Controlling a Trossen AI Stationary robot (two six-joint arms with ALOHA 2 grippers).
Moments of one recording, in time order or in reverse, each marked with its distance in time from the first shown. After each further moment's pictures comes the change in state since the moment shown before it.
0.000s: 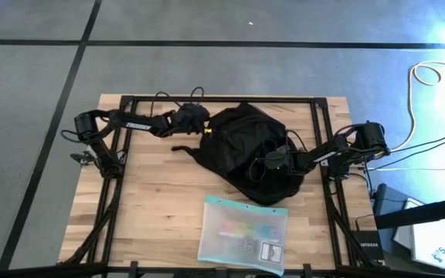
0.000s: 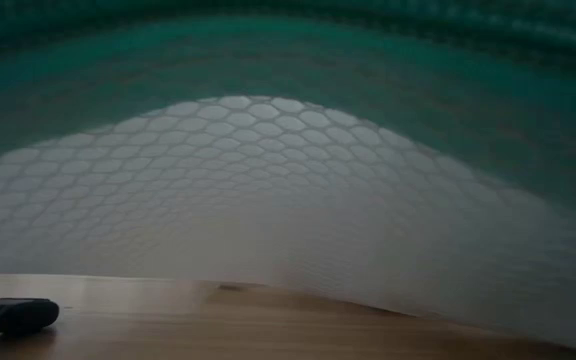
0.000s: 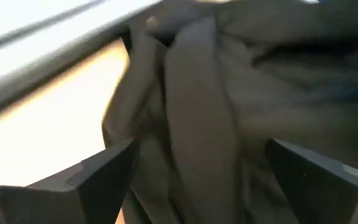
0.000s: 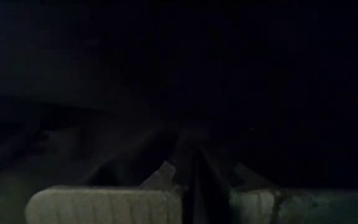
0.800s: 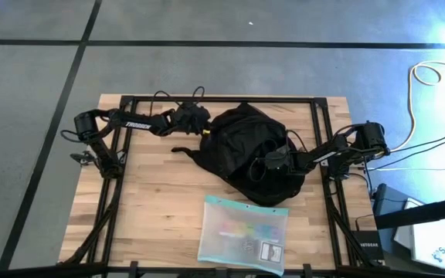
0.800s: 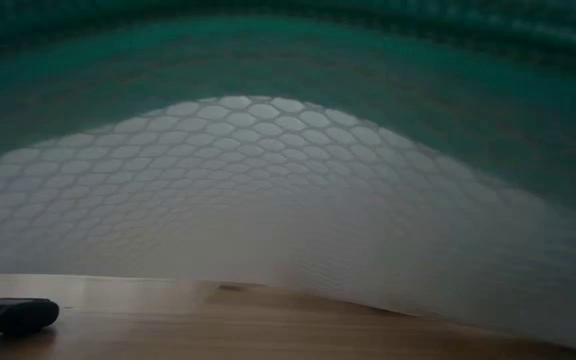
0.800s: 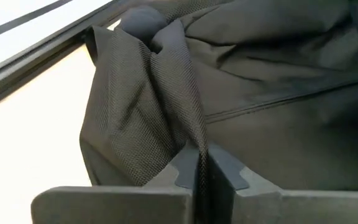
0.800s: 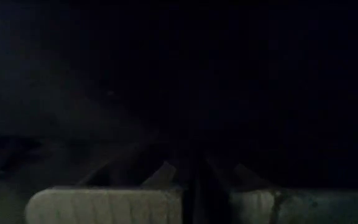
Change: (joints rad) left arm 0.016 0.000 0.001 -0.018 0.154 0.084; right arm 0.000 0.000 0.000 0.006 -0.003 0.000
